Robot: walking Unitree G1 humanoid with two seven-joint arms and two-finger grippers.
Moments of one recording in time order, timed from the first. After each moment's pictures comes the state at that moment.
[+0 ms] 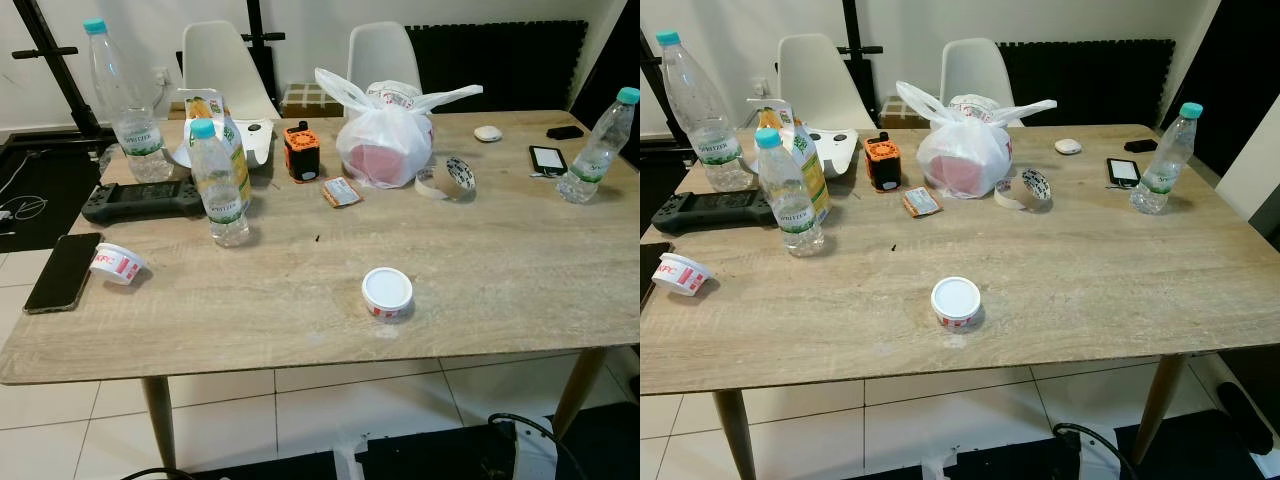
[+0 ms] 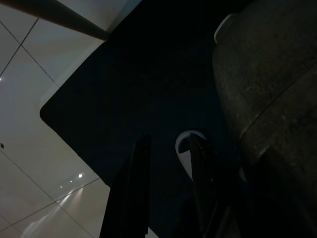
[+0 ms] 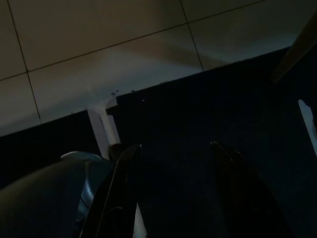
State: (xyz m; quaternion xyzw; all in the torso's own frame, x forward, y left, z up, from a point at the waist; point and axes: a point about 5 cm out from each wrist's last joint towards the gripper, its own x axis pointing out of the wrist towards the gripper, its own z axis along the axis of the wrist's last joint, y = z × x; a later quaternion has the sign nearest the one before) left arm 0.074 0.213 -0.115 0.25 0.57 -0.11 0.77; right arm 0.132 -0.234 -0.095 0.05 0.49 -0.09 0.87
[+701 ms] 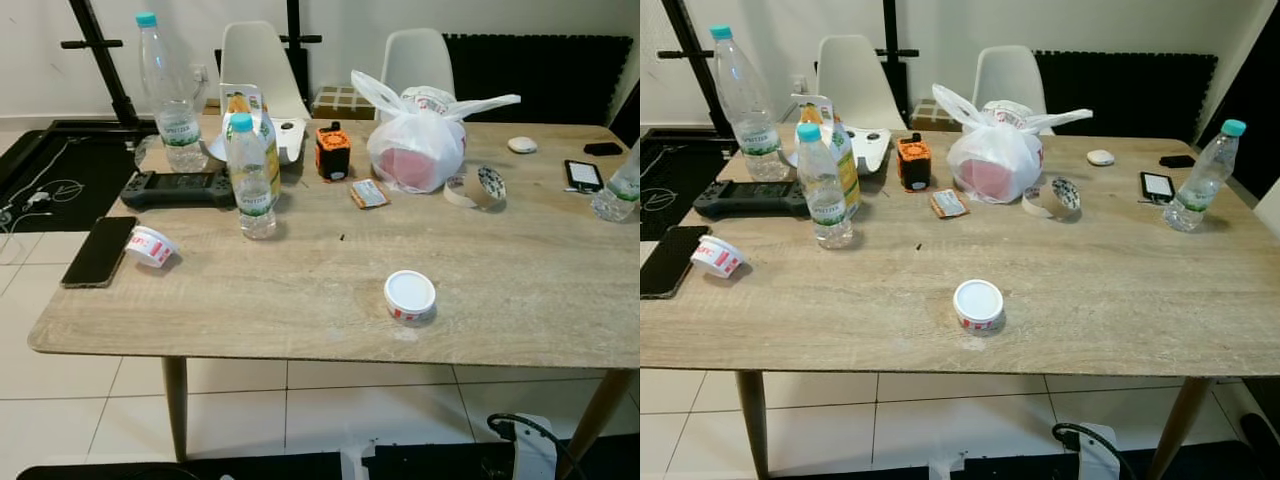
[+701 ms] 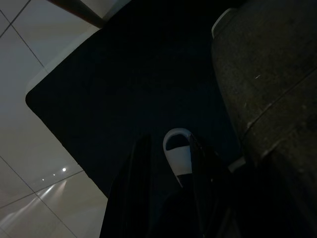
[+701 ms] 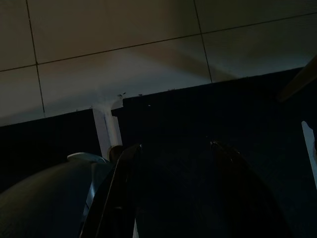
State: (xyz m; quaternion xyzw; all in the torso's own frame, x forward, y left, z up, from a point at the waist) left arm 0.077 0.213 -0.115 0.25 0.57 -0.11 0.78; right arm 0.133 -0.234 -0.095 0.04 0.49 -0.09 0.87
